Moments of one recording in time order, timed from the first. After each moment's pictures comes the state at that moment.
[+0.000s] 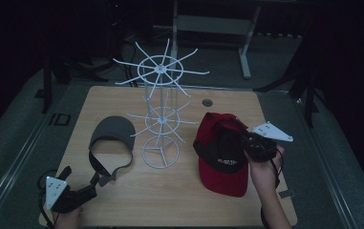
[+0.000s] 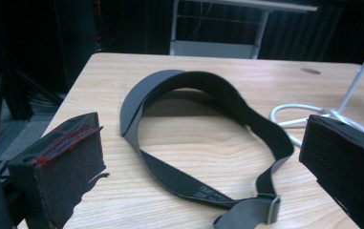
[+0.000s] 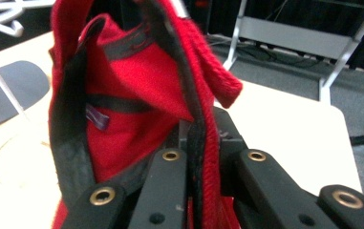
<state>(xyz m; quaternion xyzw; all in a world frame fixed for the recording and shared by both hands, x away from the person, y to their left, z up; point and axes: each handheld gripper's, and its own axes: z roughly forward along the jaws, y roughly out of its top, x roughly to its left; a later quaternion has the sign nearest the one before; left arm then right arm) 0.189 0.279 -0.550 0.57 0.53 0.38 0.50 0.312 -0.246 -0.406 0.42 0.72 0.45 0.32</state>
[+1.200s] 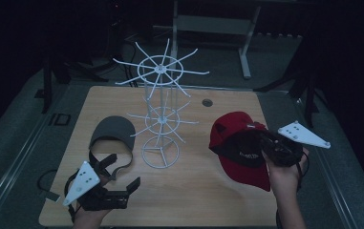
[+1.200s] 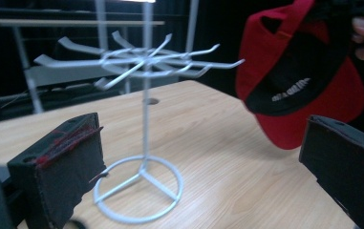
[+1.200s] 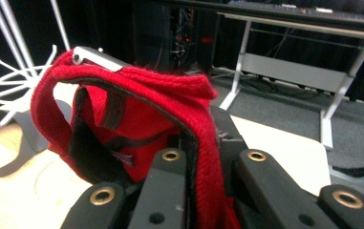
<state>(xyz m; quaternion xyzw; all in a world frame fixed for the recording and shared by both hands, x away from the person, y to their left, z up) 0.182 0.176 -0.429 0.69 0.33 0.25 0.60 0.272 -0.267 -0.352 0.40 0.70 0.50 0.33</state>
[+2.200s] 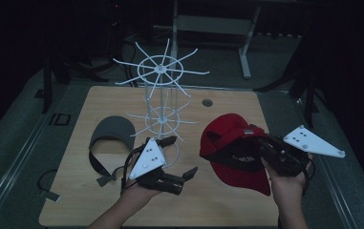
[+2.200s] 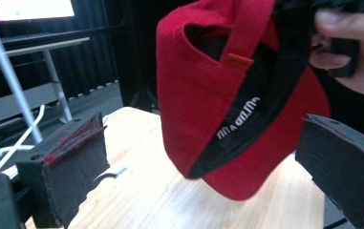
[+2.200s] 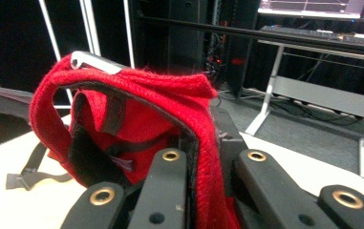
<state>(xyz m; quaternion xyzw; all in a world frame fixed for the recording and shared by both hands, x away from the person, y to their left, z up) 0.227 0.065 -0.384 0.74 0.21 0.21 0.61 0.237 -0.253 -0.323 0.34 0.70 0.55 0.30</state>
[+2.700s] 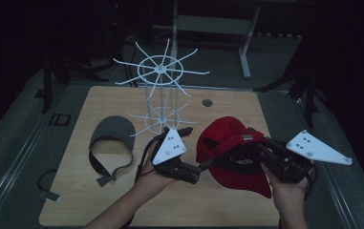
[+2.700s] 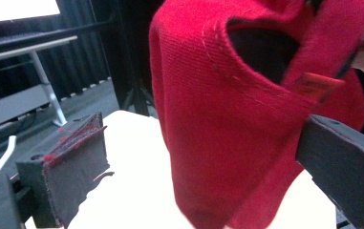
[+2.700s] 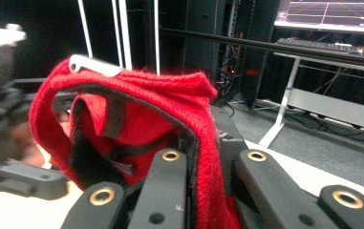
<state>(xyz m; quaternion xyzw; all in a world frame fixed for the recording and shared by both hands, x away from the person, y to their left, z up) 0.252 0.031 -0.372 0.76 0.19 0.21 0.59 0.221 -0.248 -0.315 0.31 0.70 0.57 0.29</state>
